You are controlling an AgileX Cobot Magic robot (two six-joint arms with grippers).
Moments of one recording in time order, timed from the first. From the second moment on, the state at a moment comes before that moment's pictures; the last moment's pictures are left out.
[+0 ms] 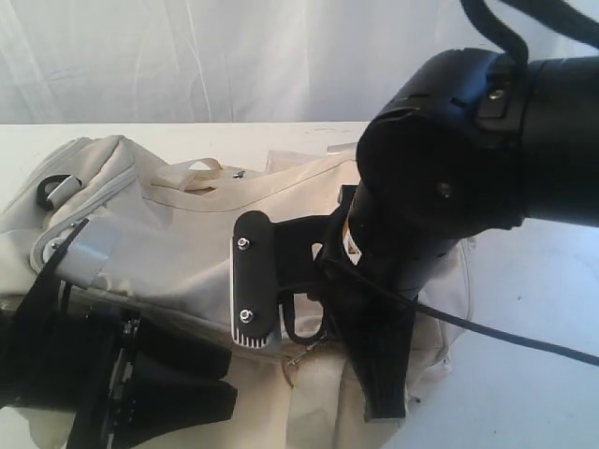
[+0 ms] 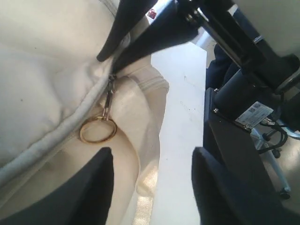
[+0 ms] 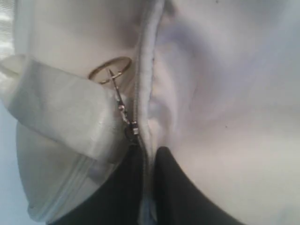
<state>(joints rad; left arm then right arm) -0.22 1.37 -0.38 -1.69 1.08 2.00 0.77 1.50 -1.11 -0.17 0.98 -0.65</state>
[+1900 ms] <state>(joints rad) -0.45 1.55 -0.66 -1.79 0.75 2.11 0.77 1.46 -1.22 -0.10 1.01 -0.23</state>
